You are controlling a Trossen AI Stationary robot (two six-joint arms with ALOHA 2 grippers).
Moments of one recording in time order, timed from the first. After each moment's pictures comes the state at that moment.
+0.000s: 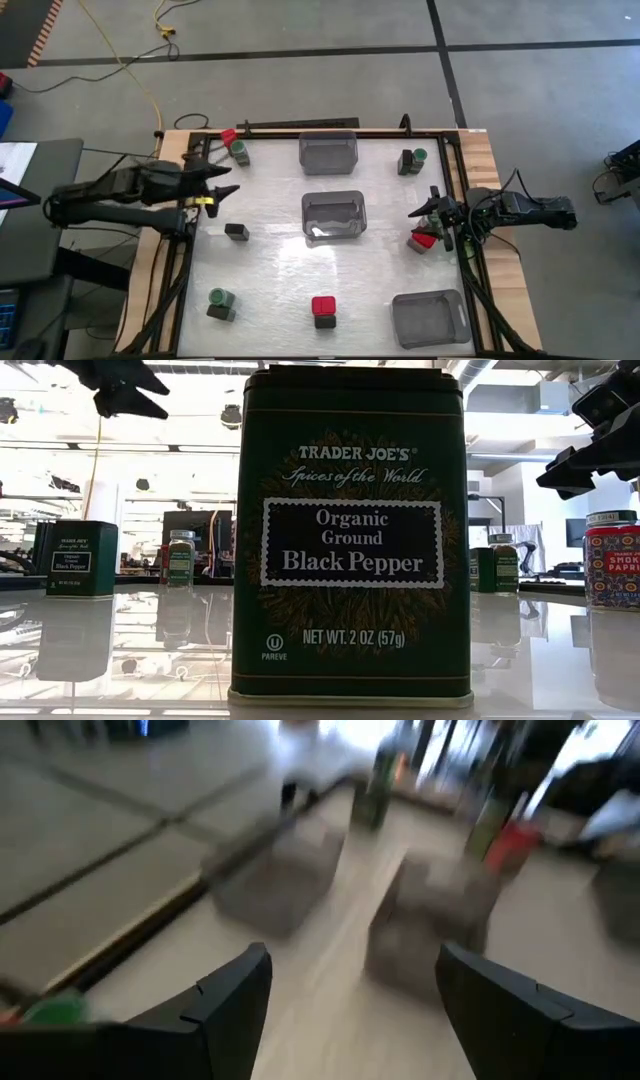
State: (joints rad) left arm 0.04 0.55 0.84 -0.72 -0.39 -0.26; right arm 0.06 0.02 0.22 -0.51 -0.03 0.12
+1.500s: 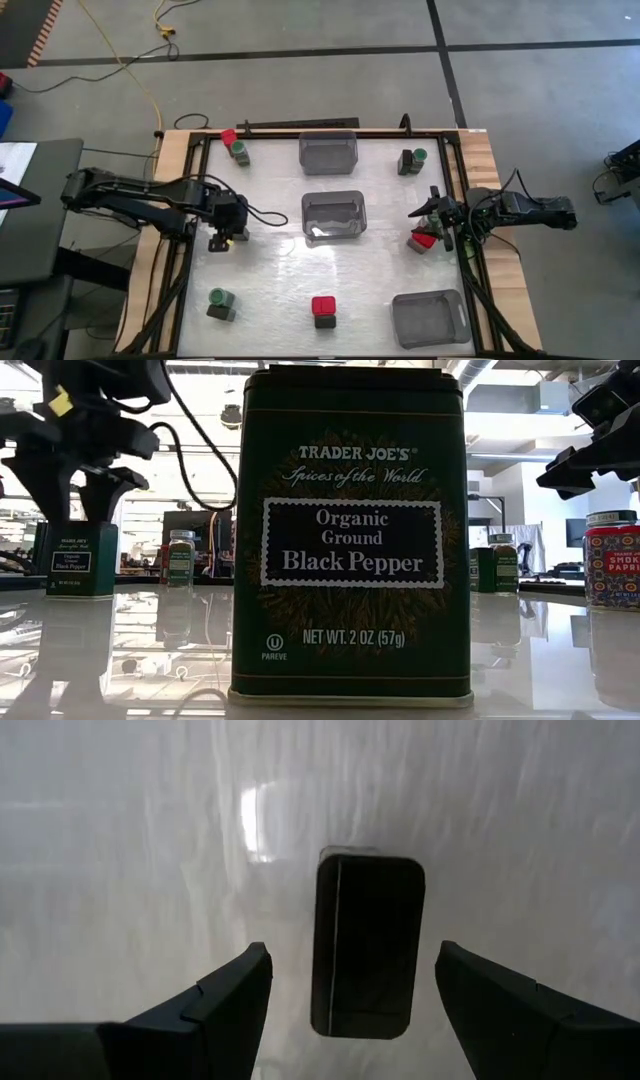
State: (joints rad) left arm -0.02 1.05 0.73 -1.01 -0.03 -0.01; right arm 0.06 0.02 0.22 -0.51 -0.03 0.12
